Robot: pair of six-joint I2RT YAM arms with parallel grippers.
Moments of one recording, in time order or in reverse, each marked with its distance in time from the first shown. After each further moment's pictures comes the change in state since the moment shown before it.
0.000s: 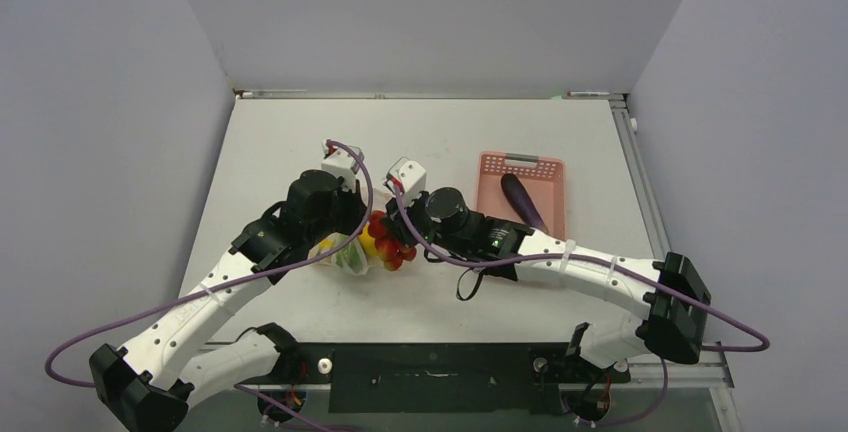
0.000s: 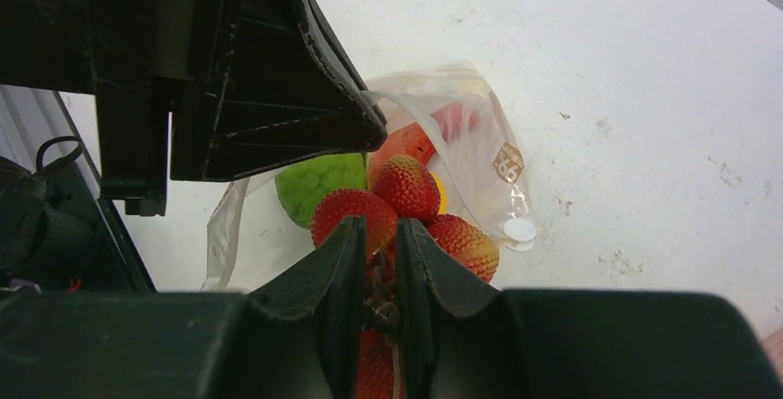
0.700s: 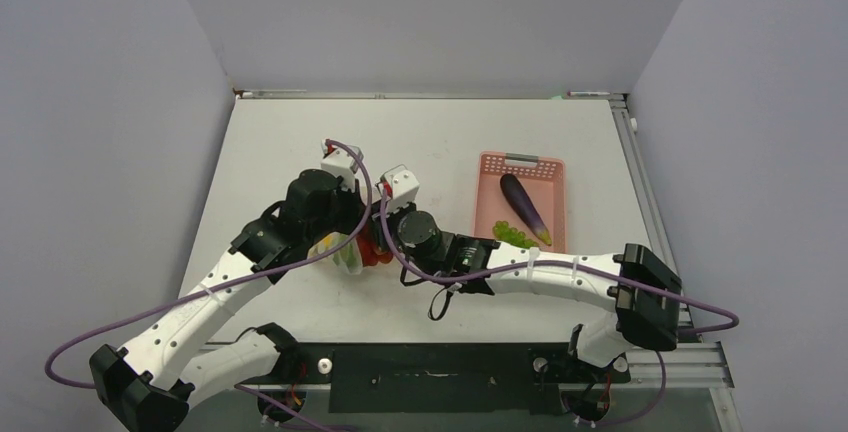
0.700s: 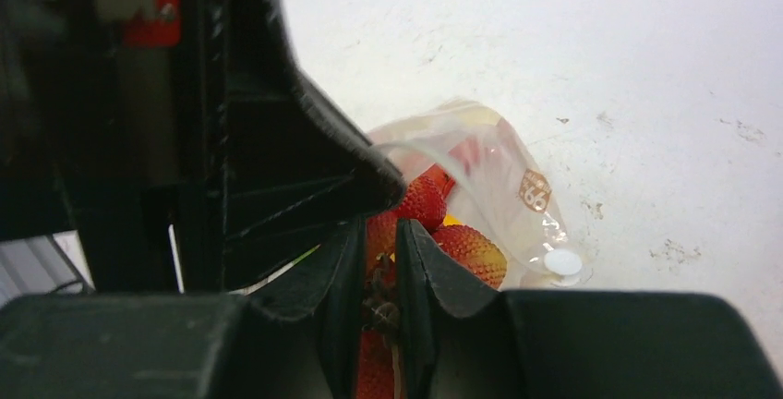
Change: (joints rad) left arm 0.006 0.000 0.000 0.001 0.014 0.000; right arm 0.124 0.127 -0.013 0.208 0.335 0.174
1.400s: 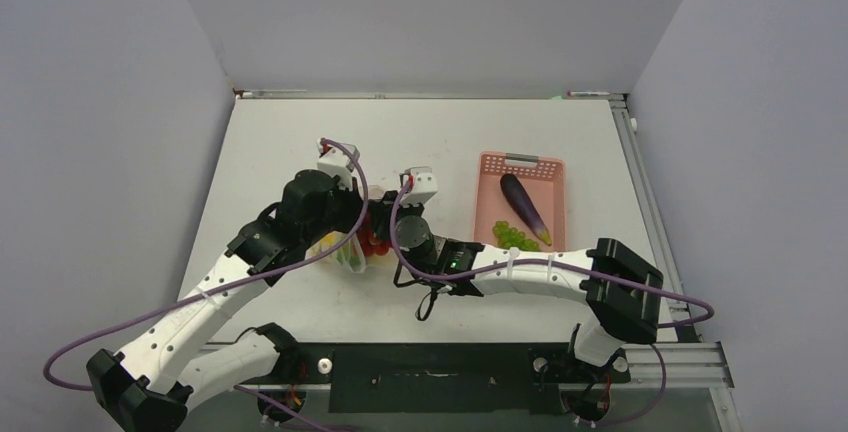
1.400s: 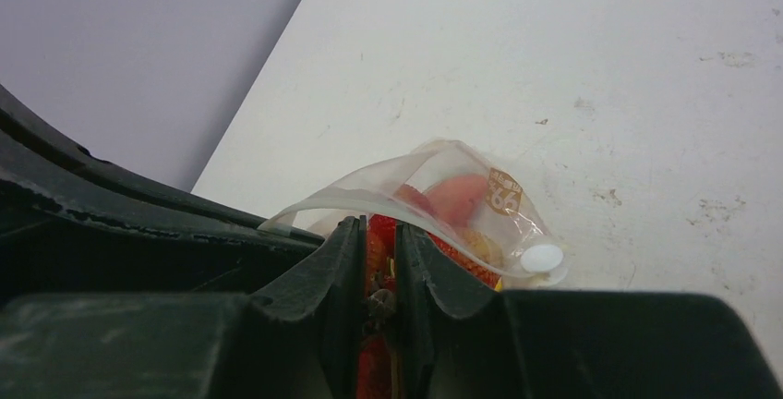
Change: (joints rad) left arm 0.000 -0.020 0.000 0.015 0.005 -0.019; right arm -0.001 0.095 -0.026 0.205 0.279 0.281
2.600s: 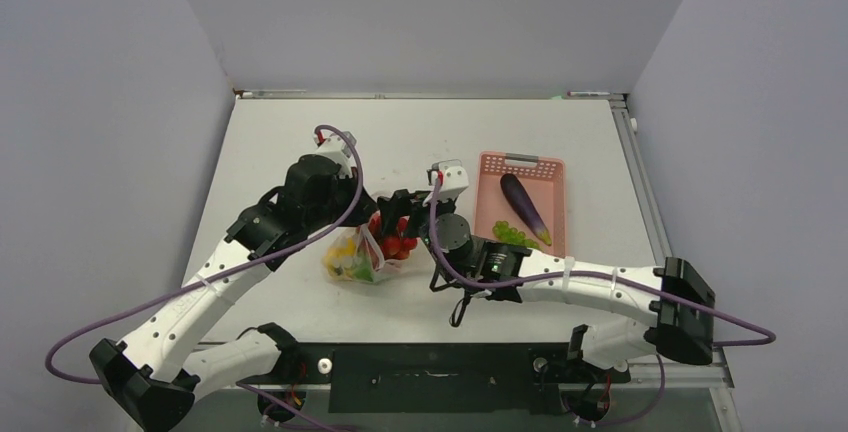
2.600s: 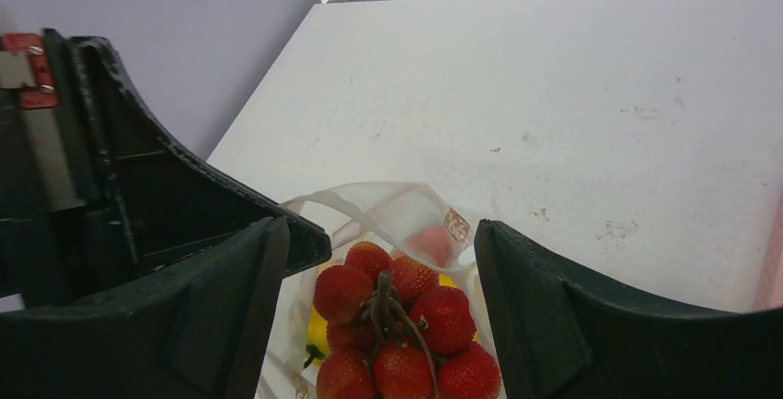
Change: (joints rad) left arm 0.012 0.076 0.141 -0.126 0.087 -0.239; right arm 0.001 -0.234 -0.078 -0.116 0.006 -0.104
